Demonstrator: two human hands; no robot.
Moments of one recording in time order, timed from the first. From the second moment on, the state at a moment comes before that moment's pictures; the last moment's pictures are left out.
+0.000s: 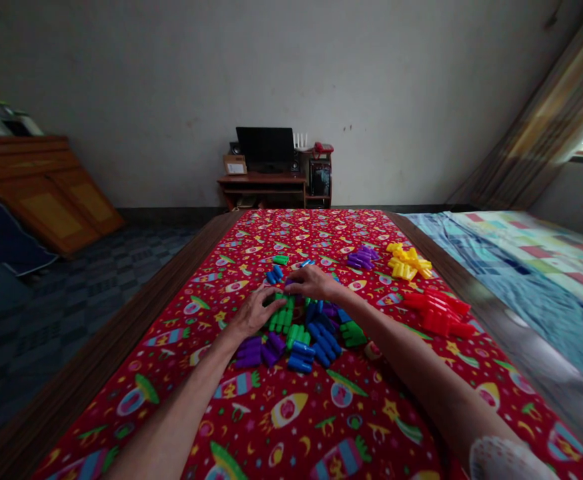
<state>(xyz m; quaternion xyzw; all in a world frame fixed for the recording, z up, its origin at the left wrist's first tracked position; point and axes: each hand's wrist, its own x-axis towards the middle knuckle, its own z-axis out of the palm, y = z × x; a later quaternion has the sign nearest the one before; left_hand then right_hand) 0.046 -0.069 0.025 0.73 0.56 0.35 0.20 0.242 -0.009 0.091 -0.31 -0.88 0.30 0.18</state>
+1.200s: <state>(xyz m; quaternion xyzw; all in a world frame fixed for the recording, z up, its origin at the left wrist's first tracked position) 0.042 -0.067 0.026 0.71 0.55 0.40 0.16 0.311 -0.047 0.108 -0.47 -0.88 0.05 -0.03</state>
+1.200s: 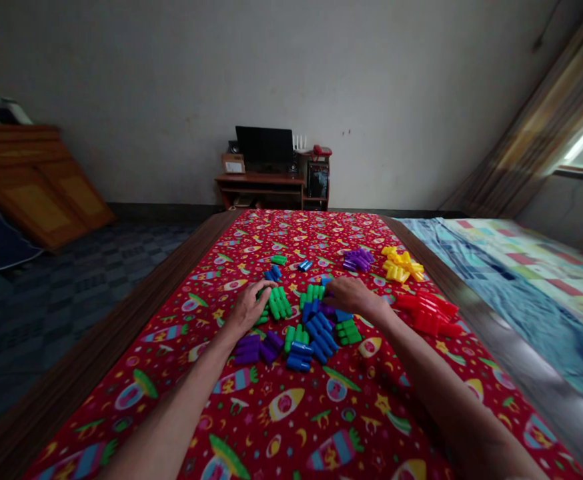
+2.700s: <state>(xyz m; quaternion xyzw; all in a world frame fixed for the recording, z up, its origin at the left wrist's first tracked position) 0.042 -0.065 0.024 0.71 0.56 0.39 0.15 0.351 -0.012 0.095 -0.56 -0.83 -0.02 0.09</state>
